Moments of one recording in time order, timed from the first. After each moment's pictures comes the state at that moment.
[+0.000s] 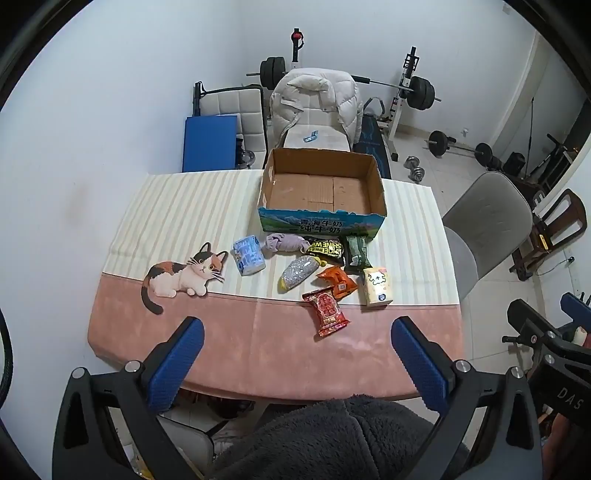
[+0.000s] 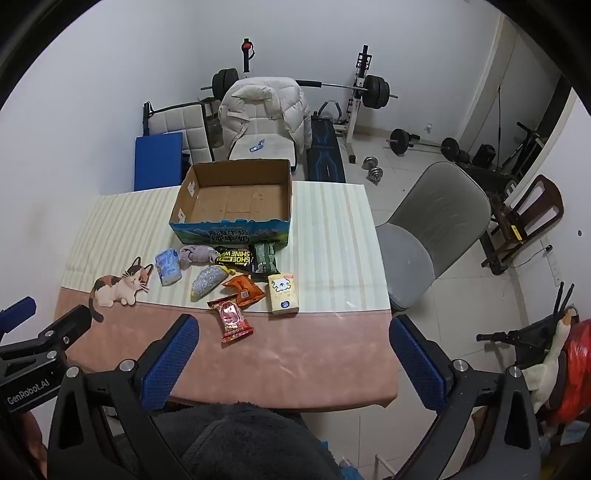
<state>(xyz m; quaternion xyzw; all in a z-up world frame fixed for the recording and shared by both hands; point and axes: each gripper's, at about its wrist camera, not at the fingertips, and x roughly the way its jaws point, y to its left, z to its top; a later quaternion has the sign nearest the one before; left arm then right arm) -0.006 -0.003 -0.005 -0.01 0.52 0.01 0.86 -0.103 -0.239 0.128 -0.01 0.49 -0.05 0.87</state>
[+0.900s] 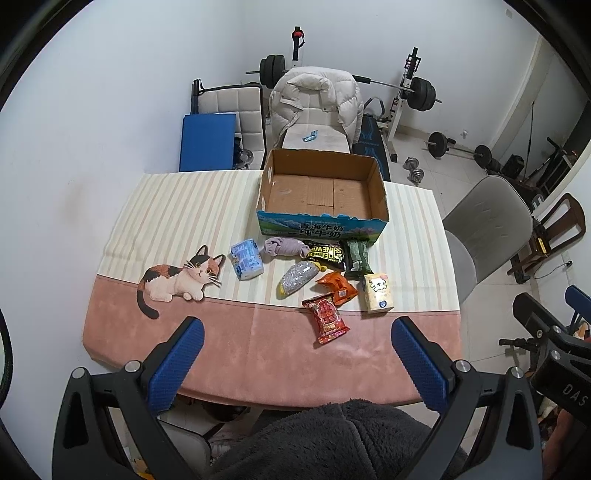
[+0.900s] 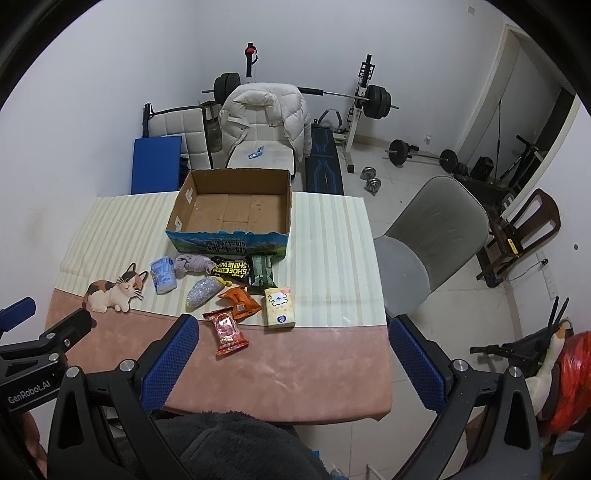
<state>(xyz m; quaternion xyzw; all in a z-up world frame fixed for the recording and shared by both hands) 0.004 0.000 -0.011 -0.02 0.52 0.00 0.85 -0.084 -0.236 0.134 -0.03 0.48 -0.05 0.88</state>
